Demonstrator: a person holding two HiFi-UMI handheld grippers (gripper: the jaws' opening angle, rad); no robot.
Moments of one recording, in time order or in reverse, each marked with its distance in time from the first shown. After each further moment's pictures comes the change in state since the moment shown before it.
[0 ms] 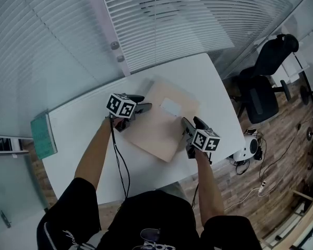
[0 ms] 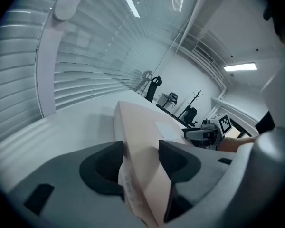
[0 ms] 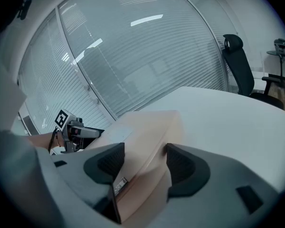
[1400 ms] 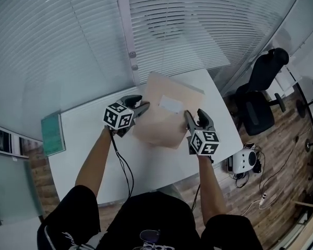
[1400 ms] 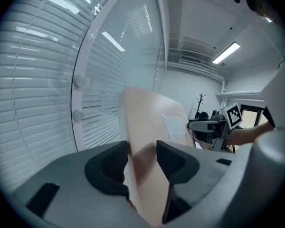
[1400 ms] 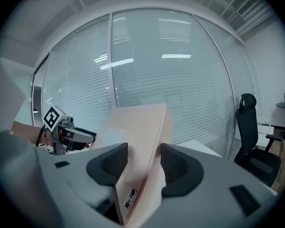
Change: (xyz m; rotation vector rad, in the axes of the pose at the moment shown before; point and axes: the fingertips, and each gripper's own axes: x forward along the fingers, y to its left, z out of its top) left arm -0.126 -0.066 0.052 0.233 -0.314 0.193; right arm -0.078 0.106 0.096 -0.355 -0.331 -0.034
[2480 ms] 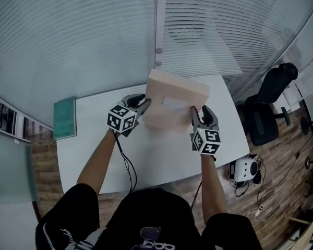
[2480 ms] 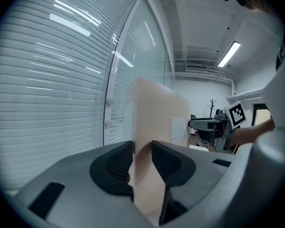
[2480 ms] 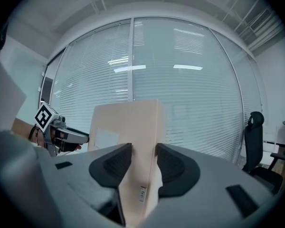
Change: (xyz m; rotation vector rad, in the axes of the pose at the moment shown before) left arm -0.098 0.007 -0.005 0.007 -0.156 0.175; right arm -0.008 0.074 0.032 -0.140 -0.093 0.036
